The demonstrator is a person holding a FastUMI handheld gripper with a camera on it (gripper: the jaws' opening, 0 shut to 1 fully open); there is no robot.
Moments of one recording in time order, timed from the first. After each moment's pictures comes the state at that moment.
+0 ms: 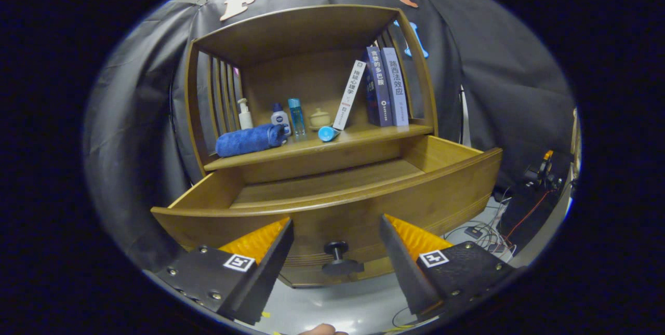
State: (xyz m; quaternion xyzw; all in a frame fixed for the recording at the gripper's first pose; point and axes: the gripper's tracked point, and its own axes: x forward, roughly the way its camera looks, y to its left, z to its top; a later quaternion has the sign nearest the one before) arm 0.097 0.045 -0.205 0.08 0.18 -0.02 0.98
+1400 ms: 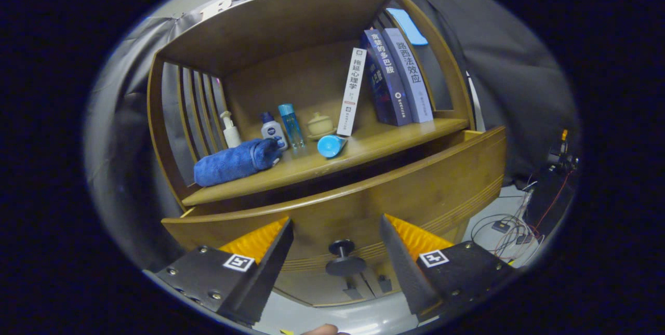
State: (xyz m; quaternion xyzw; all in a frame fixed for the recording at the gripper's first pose) arm 0.212 0.062 -0.220 0.15 0.16 -0.02 0.98
